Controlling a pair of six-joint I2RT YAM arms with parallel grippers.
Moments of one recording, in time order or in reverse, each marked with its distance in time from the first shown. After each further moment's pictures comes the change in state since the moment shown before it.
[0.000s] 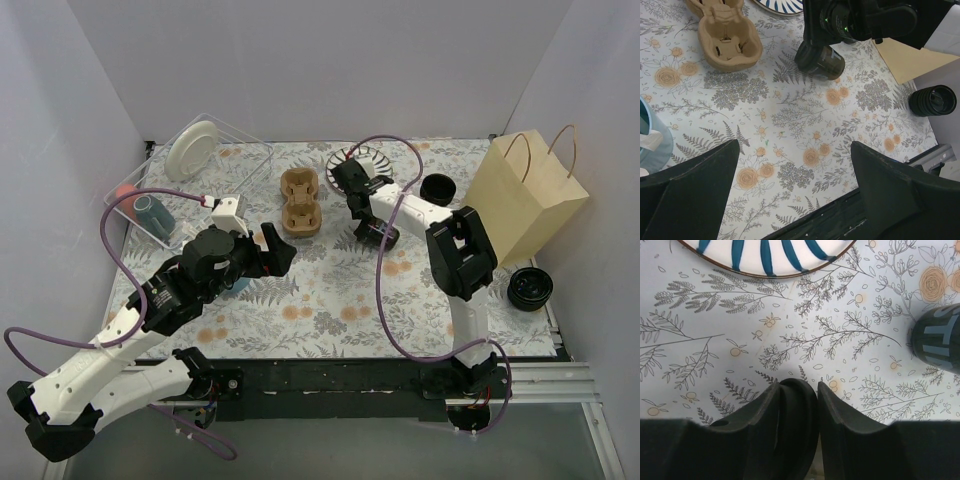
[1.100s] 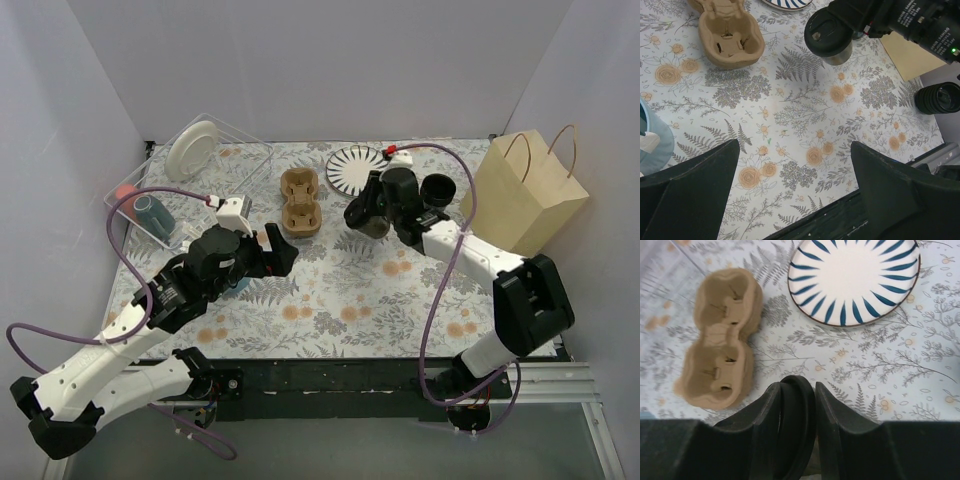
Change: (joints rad) left arm 0.000 0.019 -0.010 0.007 0.000 0.005; right arm -0.047 -0.470 -0.495 0.558 -0.305 0.039
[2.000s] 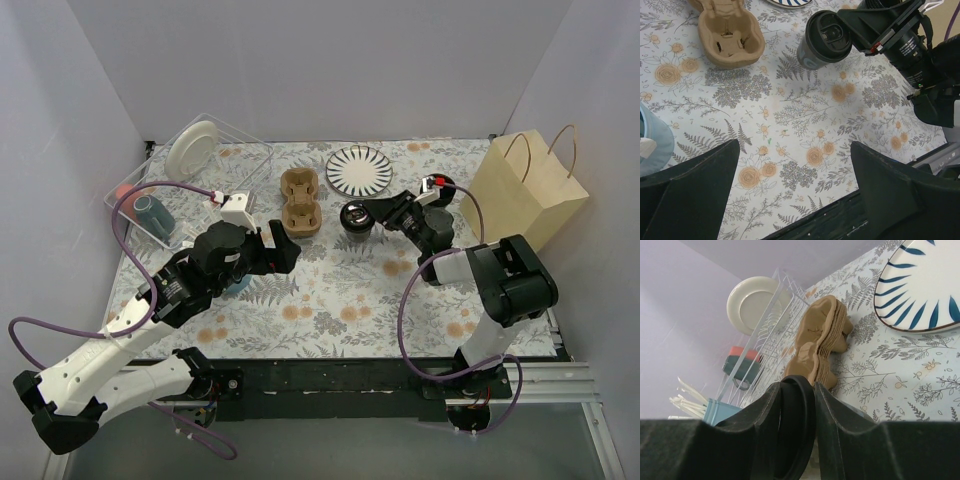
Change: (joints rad) left arm 0.000 0.048 0.037 -0.016 0.000 -0.001; right arm -0.243 0.113 -0.544 1.203 -0.539 0.550
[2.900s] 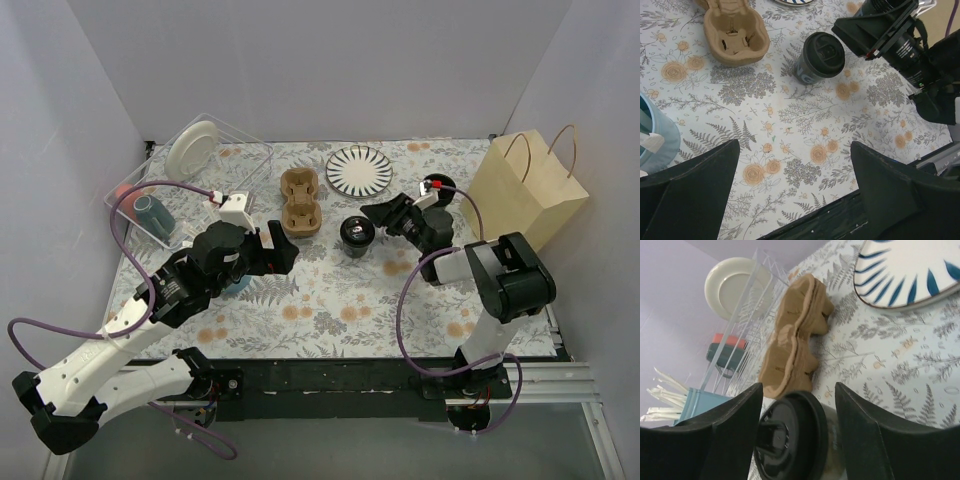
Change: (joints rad) left arm 0.000 -0.002 0.013 -0.031 -0.009 0.007; right arm -0.025 0.071 -0.027 -0.003 -0.039 -0.009
